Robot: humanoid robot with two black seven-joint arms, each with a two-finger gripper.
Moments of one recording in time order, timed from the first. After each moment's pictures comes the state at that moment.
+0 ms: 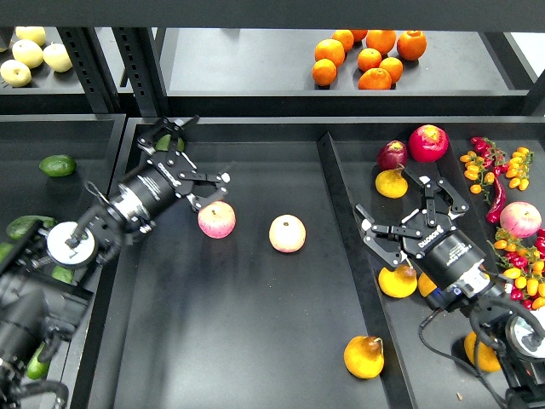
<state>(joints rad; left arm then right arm) -0.40 0.01 -1.39 -0.93 0.08 -0.49 0.49 0.07 -0.18 1.31 1.31 0.22 0.40 -0.48</state>
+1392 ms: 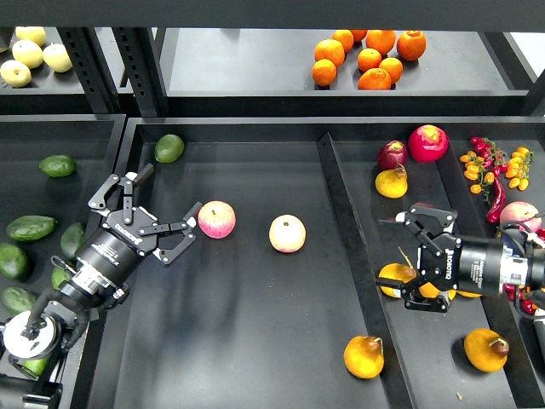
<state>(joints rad) 0.00 0.00 -1.53 -1.29 0.00 -0.49 0.49 0.48 -0.69 0.70 1.30 0.01 0.58 -0.49</state>
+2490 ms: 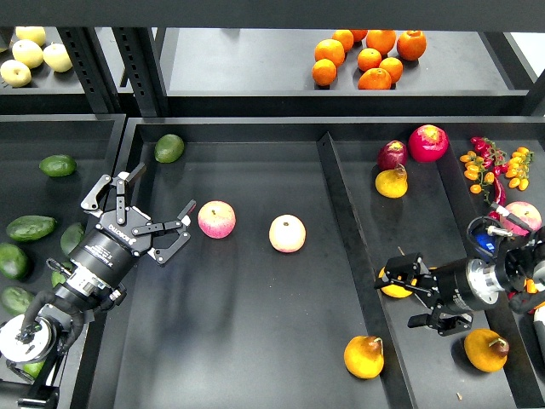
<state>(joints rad) 0.02 0.00 -1.53 -1.31 -0.01 -0.49 0.49 0.77 -0.55 0.18 1.11 -0.49 0.58 -0.49</state>
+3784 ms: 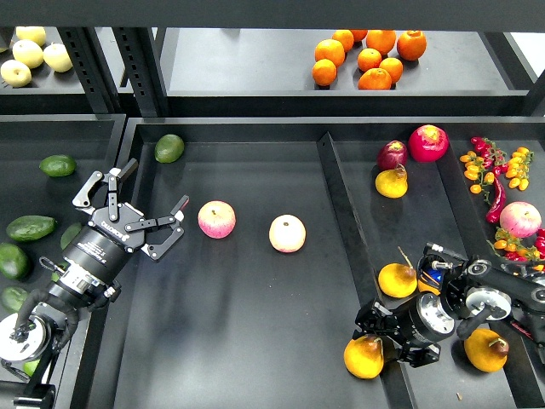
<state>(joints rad) 0.02 0.00 -1.56 -1.32 -0.01 -0.49 0.49 0.75 -0.37 0.10 0.90 -0.48 0.58 -0.49</state>
